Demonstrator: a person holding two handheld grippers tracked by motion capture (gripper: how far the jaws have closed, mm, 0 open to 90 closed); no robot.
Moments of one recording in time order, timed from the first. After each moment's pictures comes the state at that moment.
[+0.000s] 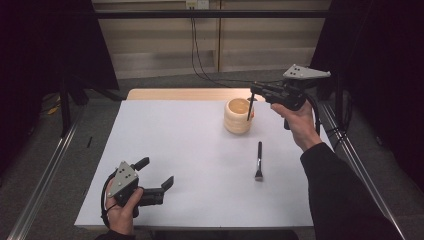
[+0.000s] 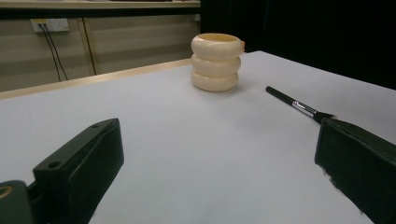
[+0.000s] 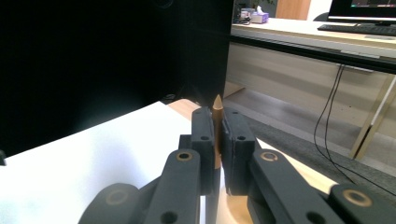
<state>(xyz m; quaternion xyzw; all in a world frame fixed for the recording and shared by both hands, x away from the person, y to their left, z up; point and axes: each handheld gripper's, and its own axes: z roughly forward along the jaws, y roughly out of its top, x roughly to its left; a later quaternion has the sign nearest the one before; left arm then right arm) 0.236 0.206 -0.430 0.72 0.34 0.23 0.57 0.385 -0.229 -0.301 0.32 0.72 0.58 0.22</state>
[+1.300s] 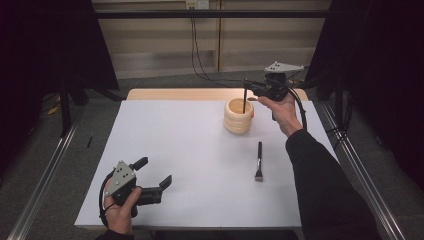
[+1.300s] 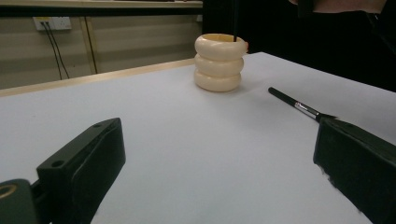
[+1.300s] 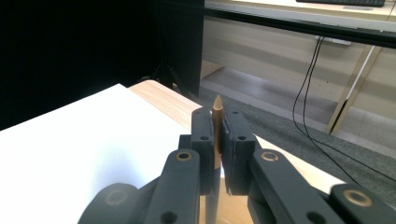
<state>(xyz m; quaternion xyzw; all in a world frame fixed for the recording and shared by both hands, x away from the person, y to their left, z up) 0.238 0.210 -0.431 0.72 0.34 0.23 0.57 0.451 -0.217 -0.343 0.37 0.73 0.53 0.23</state>
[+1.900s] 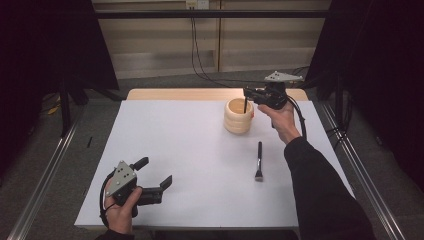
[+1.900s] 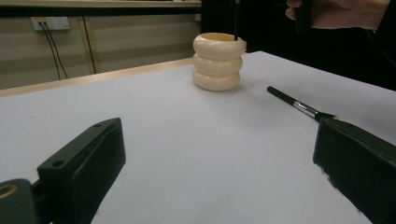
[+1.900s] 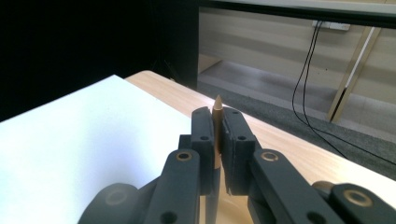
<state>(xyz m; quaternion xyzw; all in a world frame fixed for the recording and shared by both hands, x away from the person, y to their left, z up) 0.238 0.209 -0.431 0.72 0.34 0.22 0.57 0.446 -0.219 -0.370 0.38 0.72 0.53 0.23</state>
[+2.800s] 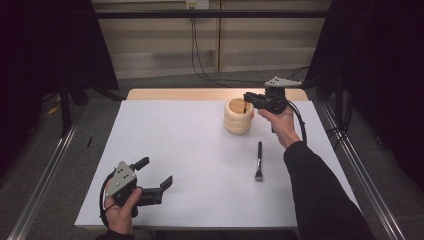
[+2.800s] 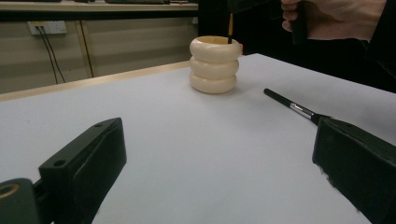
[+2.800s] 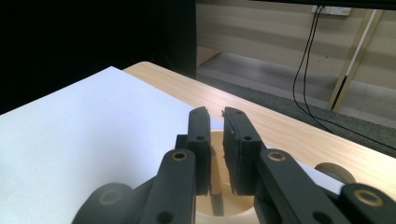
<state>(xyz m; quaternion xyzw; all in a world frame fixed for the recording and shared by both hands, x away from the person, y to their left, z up) 0.236 0.209 -0.430 0.72 0.33 0.22 0.57 0.441 -0.221 -0.383 0.40 0.72 0.52 0.22</state>
